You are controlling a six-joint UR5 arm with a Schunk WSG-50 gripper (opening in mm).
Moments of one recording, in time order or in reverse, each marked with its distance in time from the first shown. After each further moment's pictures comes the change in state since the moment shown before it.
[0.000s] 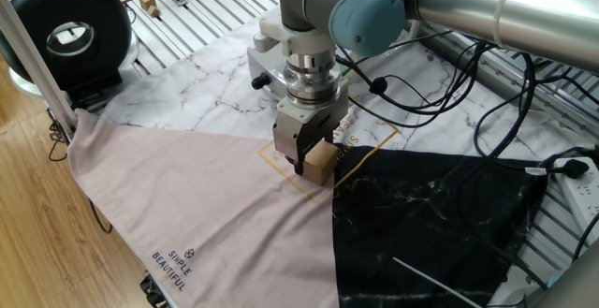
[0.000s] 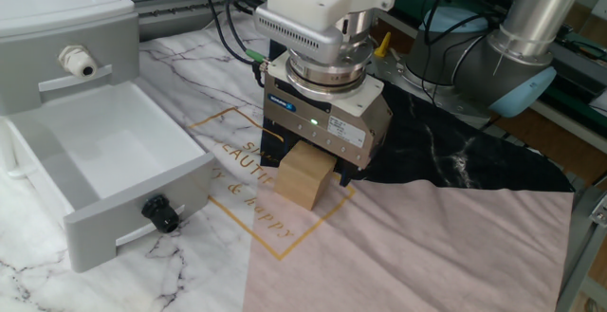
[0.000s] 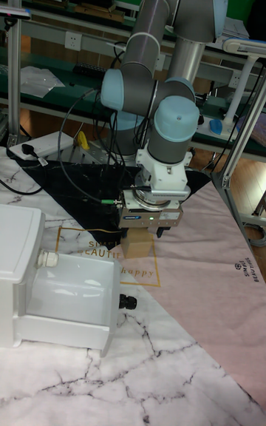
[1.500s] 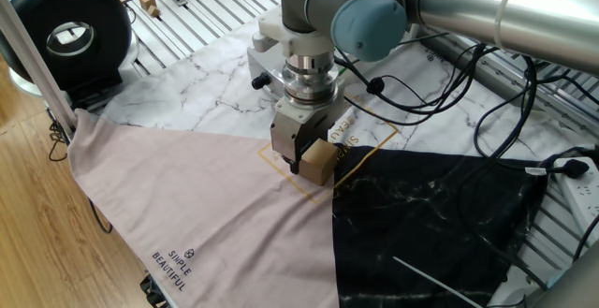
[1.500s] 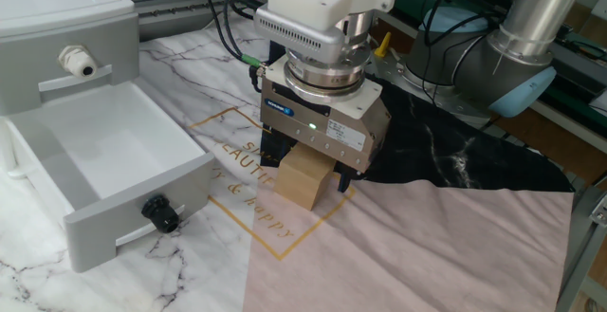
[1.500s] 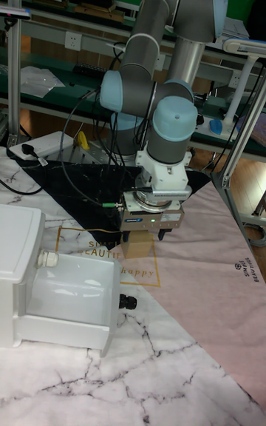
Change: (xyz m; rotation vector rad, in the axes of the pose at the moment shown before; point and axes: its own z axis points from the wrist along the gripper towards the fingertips) arm -0.010 0.004 0.001 -0.015 -0.036 -0.038
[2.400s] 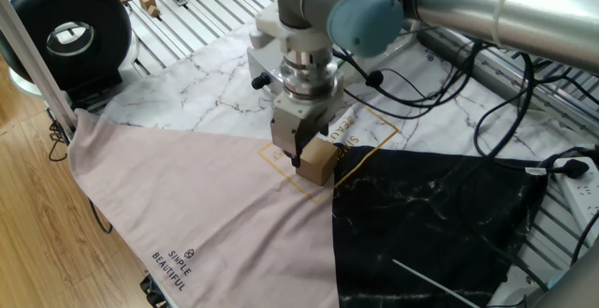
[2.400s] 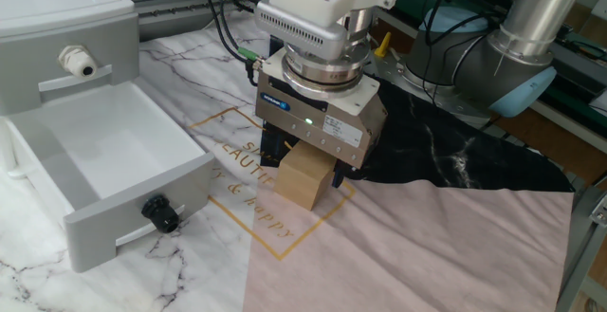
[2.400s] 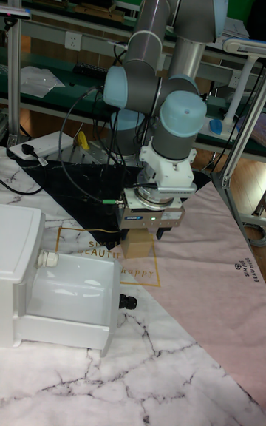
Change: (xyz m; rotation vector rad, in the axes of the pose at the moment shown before) arm -0.007 -0.009 -0.018 0.052 0.007 -0.008
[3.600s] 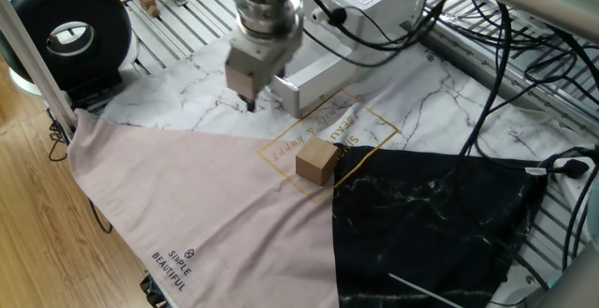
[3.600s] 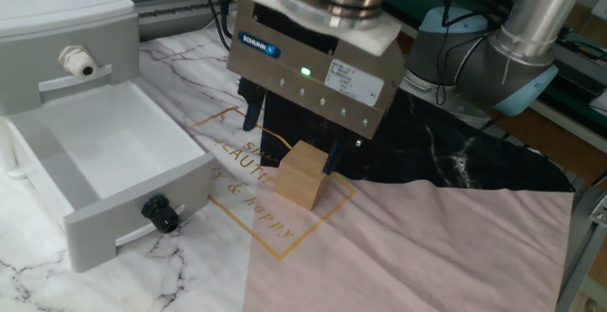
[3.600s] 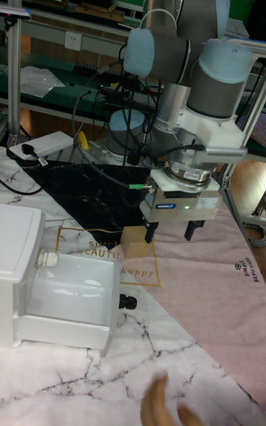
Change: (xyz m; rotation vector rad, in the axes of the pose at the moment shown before) arm -0.101 0.018 -0.117 0.046 -0.251 -0.093
